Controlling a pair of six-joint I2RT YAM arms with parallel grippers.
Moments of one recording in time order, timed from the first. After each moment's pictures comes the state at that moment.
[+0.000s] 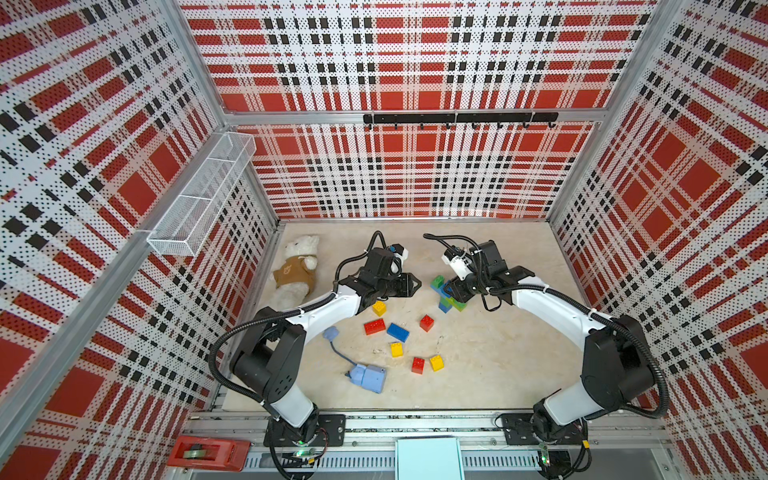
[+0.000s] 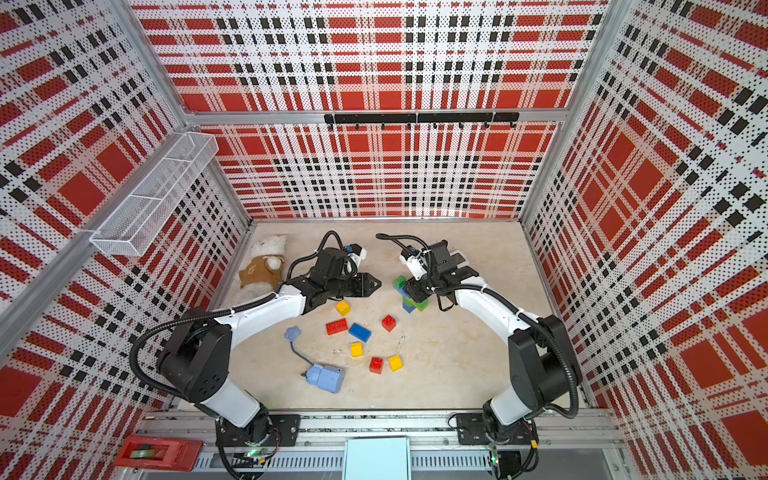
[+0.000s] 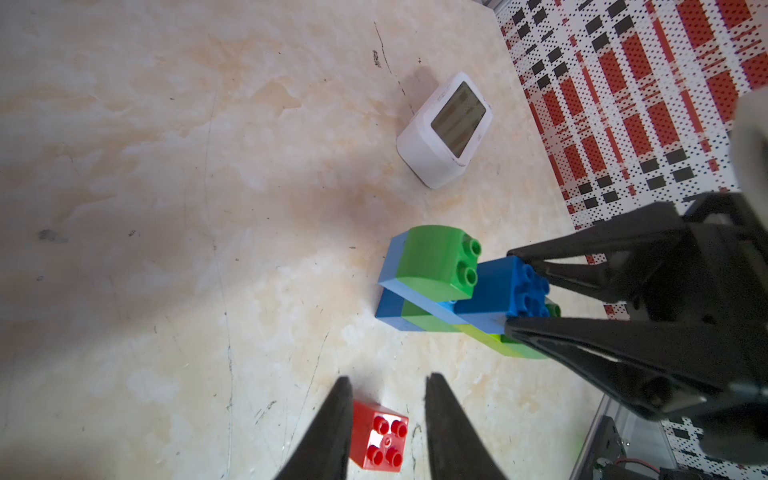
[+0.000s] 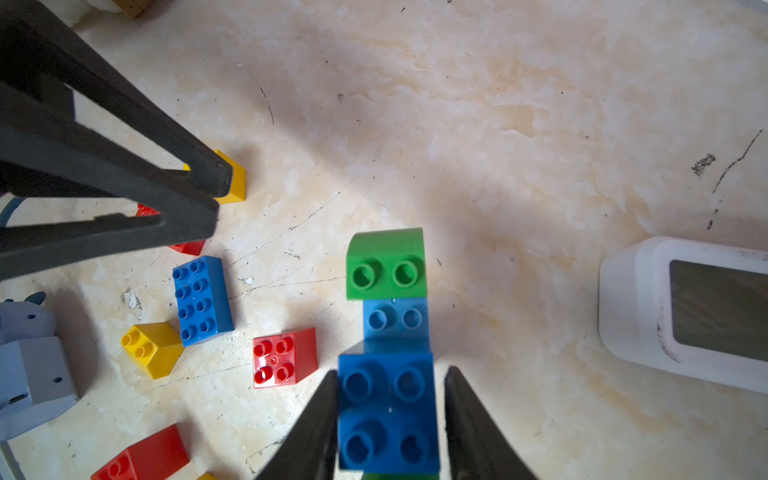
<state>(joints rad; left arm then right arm) -0.56 1.63 1.05 -0.07 0.36 -0.49 0.46 1.55 1.11 -0.45 -0.24 -0.15</state>
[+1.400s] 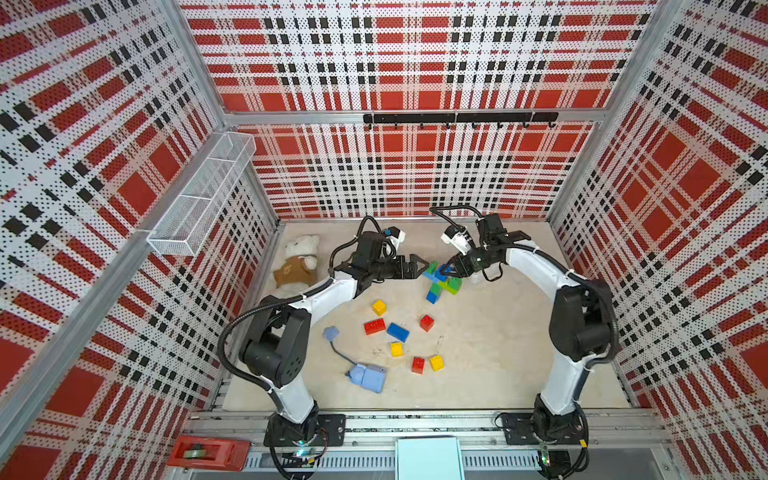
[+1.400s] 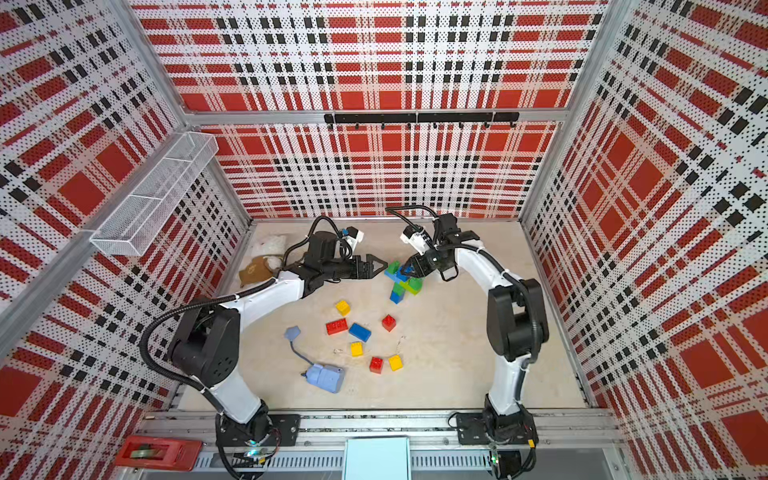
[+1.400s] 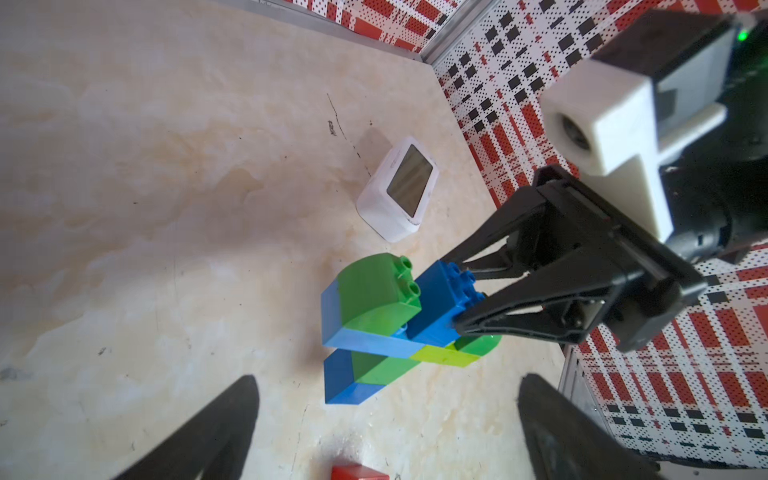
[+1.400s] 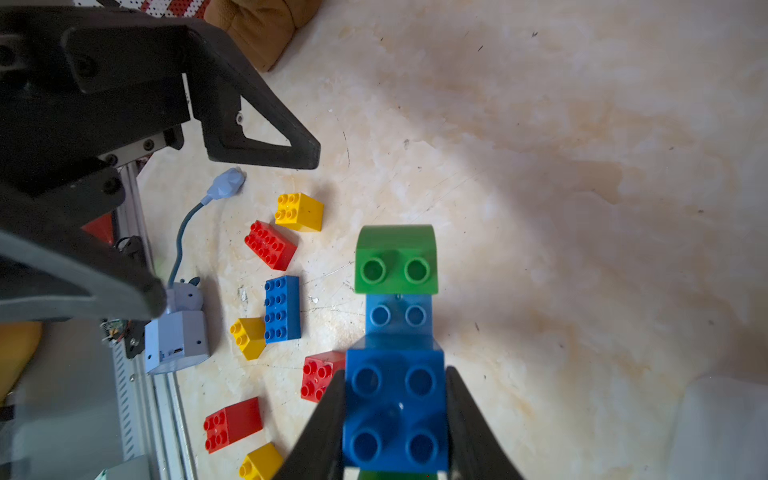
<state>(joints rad) -0.44 1.74 1.17 0.01 0.57 -0.45 0.28 1.93 1.58 -0.78 -0.73 -0.33</state>
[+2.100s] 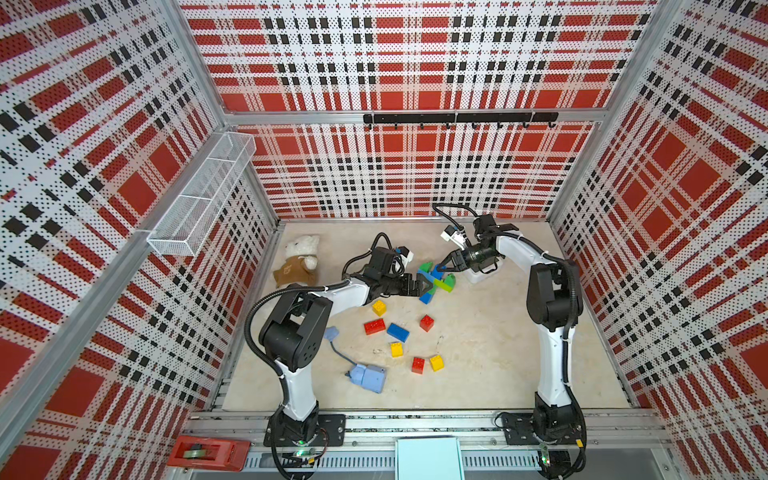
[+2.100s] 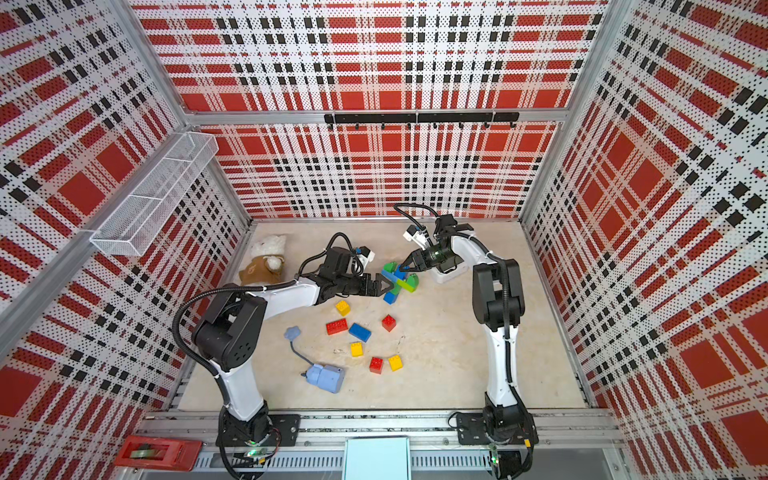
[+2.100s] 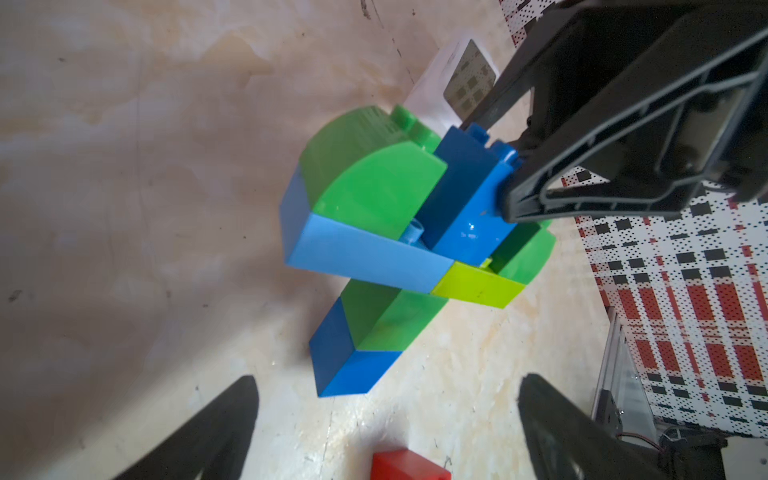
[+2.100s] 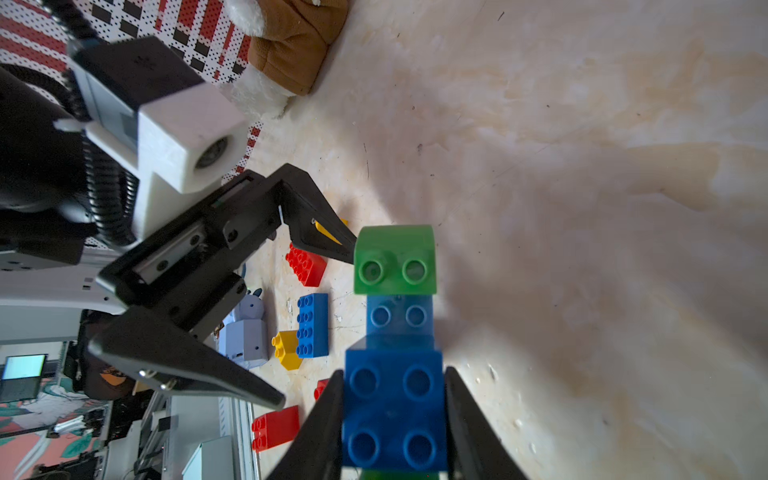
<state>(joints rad) -0.49 1.88 1.12 0.05 0.55 -0.41 0.21 2.24 1.84 -0.92 -0.97 -0.34</state>
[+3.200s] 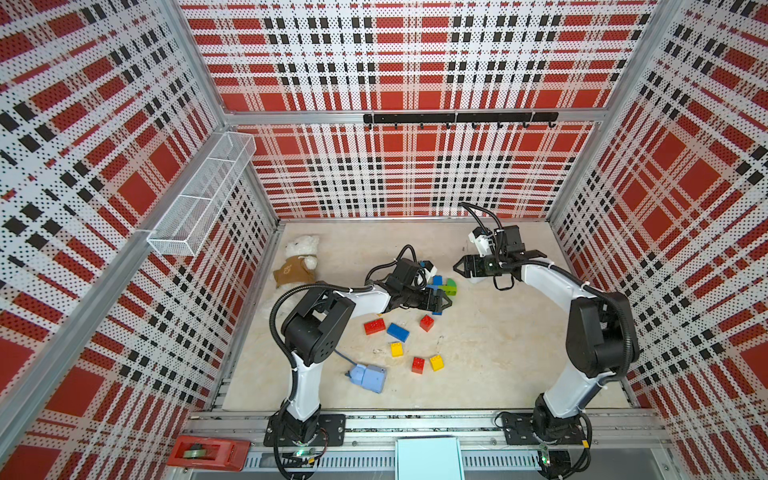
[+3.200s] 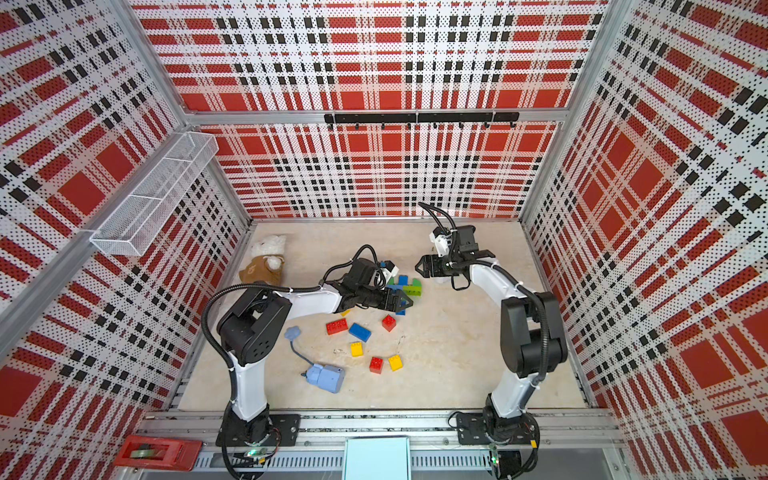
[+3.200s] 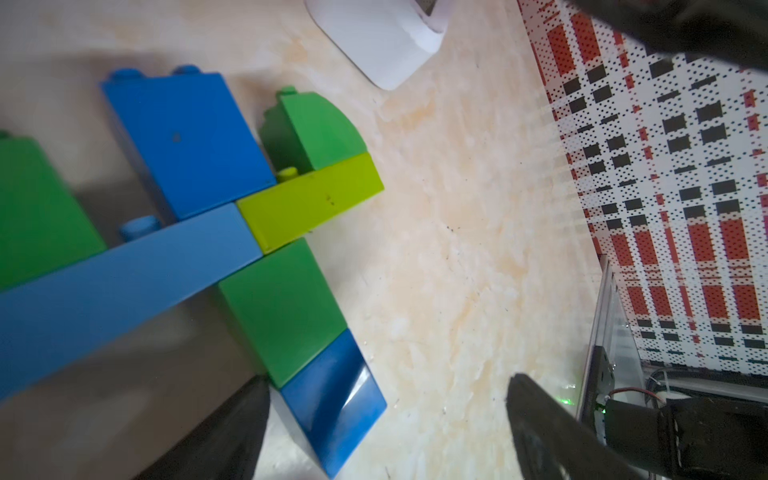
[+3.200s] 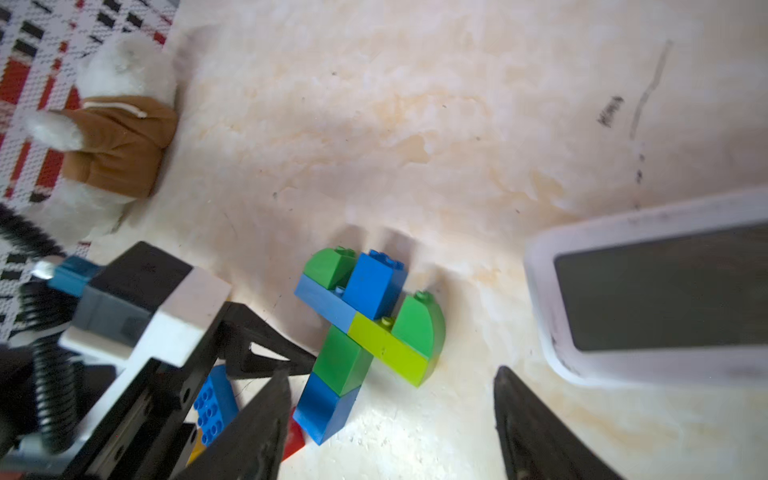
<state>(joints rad) -0.65 1.99 1.18 0.07 0.56 -0.45 0.21 1.70 1.19 -0.37 -0.41 0.14</state>
